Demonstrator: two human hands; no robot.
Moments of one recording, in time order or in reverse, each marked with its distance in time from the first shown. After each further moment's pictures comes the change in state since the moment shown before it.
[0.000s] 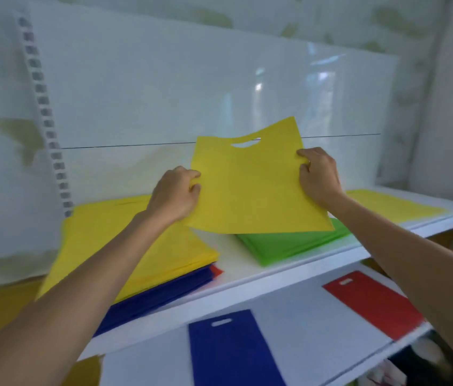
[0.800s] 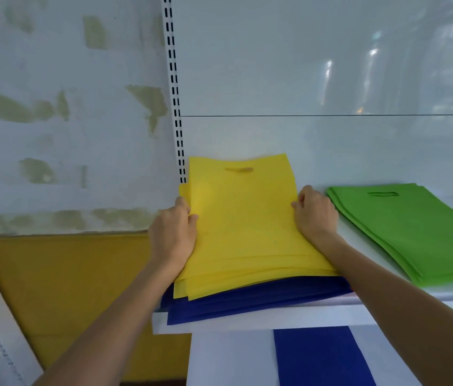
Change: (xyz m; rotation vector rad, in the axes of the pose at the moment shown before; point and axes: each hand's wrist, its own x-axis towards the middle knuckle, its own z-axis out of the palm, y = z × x) left_hand -0.110 -0.160 -0.025 0.320 0.184 -0.464; right_hand -0.068 -0.121 0.204 -0.038 -0.302 0.013
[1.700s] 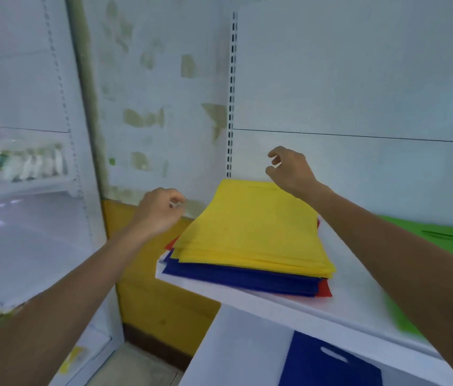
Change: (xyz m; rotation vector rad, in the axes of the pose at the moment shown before) left_hand -0.046 0.032 -0.098 -0.003 -0.095 -0.297; right_hand 0.050 -0.068 -0.063 0.485 -0.355 -0.551
